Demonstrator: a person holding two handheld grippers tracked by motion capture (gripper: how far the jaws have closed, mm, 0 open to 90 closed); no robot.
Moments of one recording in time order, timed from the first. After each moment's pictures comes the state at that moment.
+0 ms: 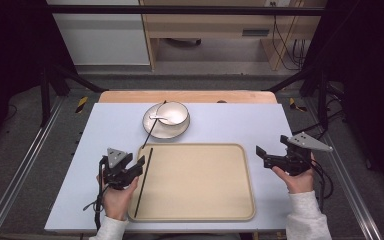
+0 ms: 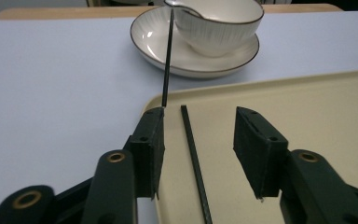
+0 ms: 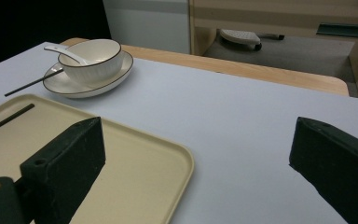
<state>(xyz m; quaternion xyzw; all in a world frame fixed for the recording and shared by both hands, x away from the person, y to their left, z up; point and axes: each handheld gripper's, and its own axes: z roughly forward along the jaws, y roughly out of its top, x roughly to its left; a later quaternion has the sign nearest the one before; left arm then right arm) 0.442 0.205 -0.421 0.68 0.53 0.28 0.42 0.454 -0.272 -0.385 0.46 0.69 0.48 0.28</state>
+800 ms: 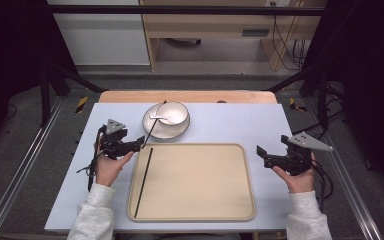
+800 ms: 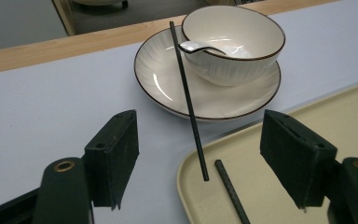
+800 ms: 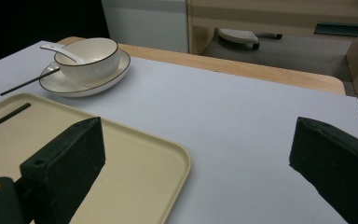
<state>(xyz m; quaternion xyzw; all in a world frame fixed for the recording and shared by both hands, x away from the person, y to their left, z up) 0.525 0.229 -0.406 0.74 0.48 0.25 0.40 0.455 -0.273 -0.385 0.46 0.69 0.48 0.28</state>
